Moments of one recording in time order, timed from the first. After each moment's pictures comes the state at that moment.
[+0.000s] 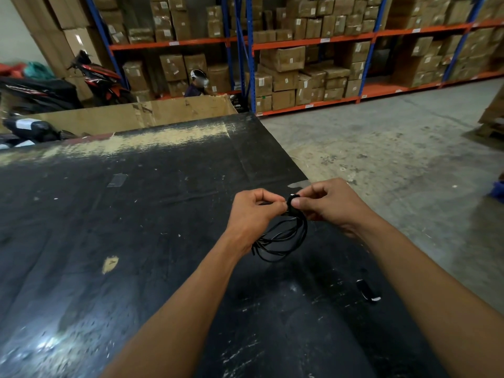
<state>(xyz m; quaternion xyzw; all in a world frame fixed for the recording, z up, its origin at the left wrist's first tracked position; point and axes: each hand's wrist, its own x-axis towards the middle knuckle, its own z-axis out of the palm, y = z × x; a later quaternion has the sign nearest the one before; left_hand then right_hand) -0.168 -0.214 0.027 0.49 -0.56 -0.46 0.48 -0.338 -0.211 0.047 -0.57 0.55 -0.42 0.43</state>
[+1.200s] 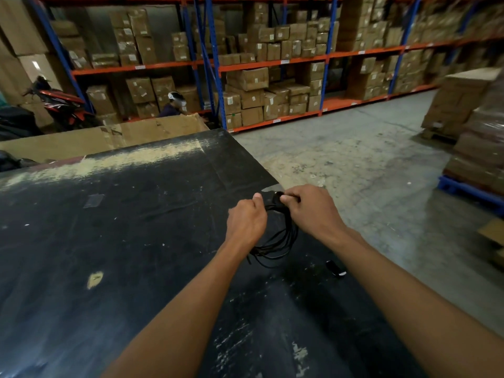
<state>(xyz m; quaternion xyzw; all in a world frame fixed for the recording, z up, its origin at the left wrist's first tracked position) -0.195 -0.188 0.031 0.60 -0.65 -0.29 0.37 -0.337 -0.165 0.045 -0.67 0.65 -0.35 0.04</state>
